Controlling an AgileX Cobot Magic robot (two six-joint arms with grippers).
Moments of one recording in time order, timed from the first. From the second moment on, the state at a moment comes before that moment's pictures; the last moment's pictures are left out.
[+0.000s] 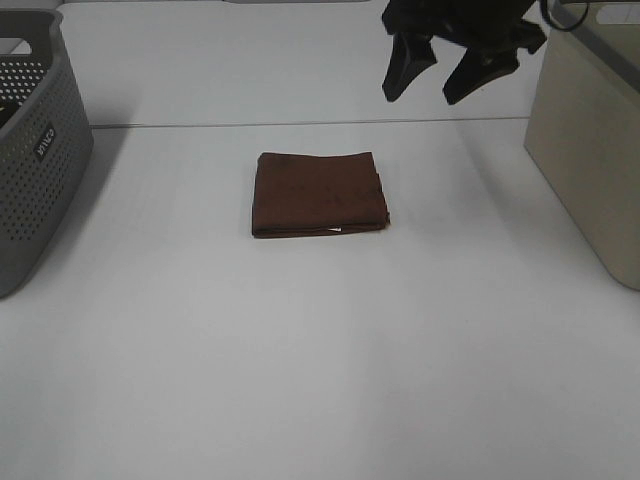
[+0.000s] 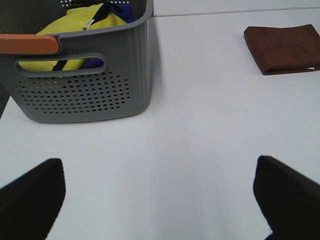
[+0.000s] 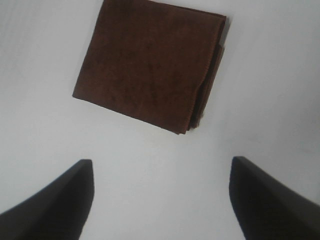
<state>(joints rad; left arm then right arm) 0.01 0.00 -0.50 -0.06 1.05 0.04 0.32 2.03 -1.80 0.33 1.04 -0.13</state>
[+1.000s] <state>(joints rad) 0.02 0.00 -0.50 -0.06 1.05 0.04 0.20 2.66 -2.30 0.62 1.21 -0.17</state>
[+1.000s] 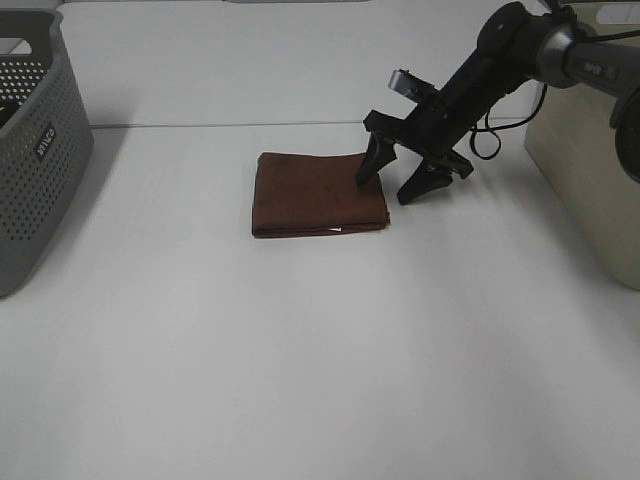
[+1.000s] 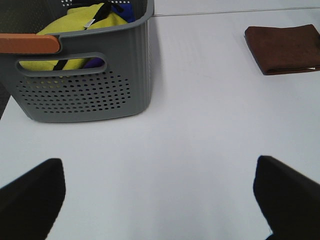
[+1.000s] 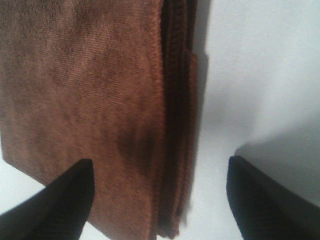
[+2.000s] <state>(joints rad) 0.02 0.00 -0.50 -0.06 1.05 0.04 0.25 2.59 -2.55 0.60 1.22 -0.16</state>
